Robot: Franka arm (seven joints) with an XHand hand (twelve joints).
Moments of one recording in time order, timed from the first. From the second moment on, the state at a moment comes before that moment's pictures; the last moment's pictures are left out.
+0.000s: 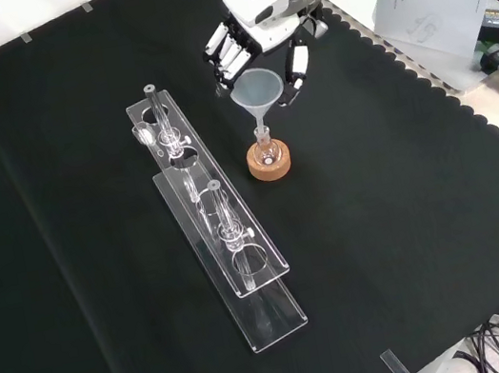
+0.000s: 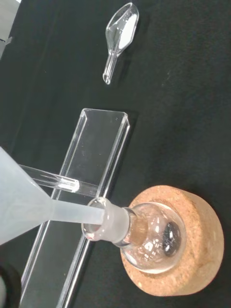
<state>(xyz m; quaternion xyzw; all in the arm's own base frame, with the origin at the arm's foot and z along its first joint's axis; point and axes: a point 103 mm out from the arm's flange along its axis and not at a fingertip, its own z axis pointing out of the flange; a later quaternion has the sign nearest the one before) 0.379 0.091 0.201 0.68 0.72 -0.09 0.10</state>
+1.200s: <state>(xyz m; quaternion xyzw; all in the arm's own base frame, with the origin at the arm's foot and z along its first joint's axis) 0.381 0.104 0.182 0.68 0.72 -0.12 0.10</state>
